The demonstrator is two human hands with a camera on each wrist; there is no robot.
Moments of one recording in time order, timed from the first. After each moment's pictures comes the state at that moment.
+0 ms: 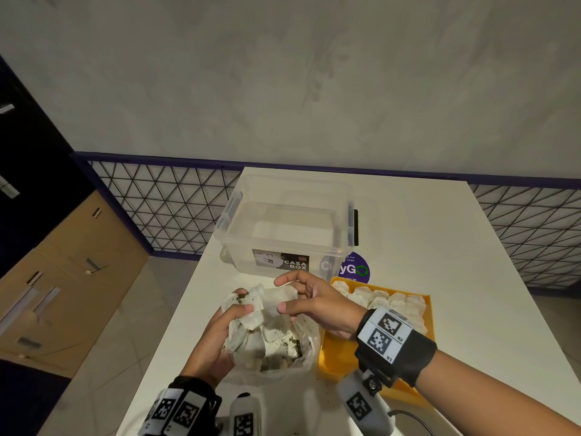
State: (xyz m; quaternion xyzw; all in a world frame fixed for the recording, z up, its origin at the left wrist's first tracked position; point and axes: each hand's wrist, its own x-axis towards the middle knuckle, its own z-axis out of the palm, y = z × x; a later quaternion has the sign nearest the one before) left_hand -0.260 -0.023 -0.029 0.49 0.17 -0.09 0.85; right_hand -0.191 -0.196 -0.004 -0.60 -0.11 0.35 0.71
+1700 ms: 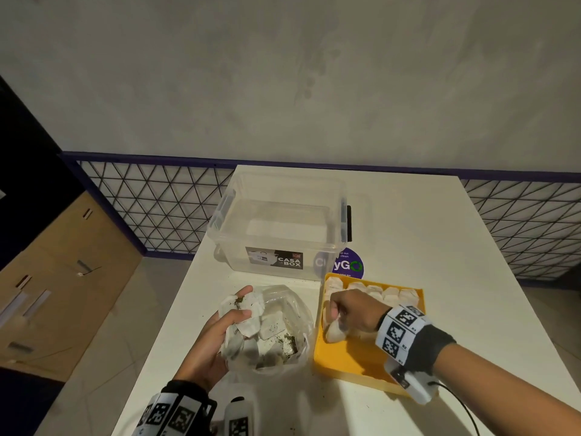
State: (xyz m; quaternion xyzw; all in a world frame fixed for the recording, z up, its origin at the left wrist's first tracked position) left_hand -0.262 -0.018 -0.043 0.52 0.19 -0.15 0.82; right_hand -0.167 -0.268 -0.053 -0.91 -0.16 0.33 0.21
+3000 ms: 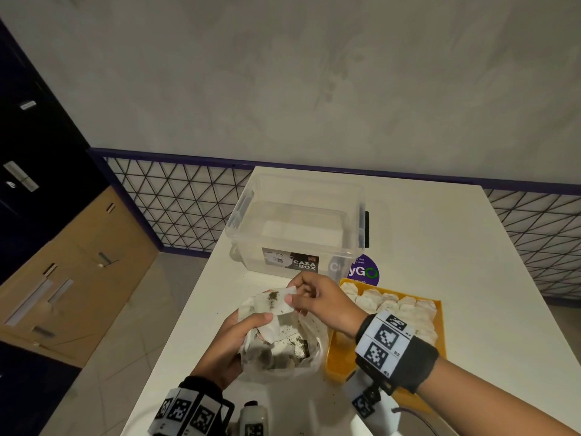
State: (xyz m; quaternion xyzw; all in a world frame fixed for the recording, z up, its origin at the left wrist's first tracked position) left_hand -0.266 -0.024 -0.029 0.53 0.16 -0.14 0.82; right_hand -0.188 -0.190 -0.010 -0.76 -0.17 0.25 0.58
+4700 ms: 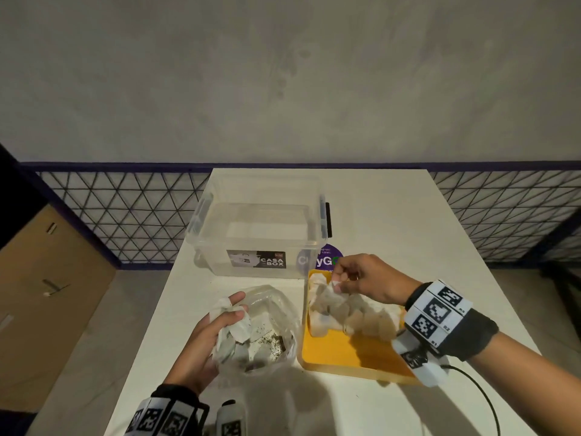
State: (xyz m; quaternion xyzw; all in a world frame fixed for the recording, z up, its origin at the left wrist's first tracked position) left_hand -0.262 -0.028 -0.024 0.53 0.21 -0.15 0.81; right_hand -0.174 -0.300 0.020 -0.90 -0.14 0.22 0.36
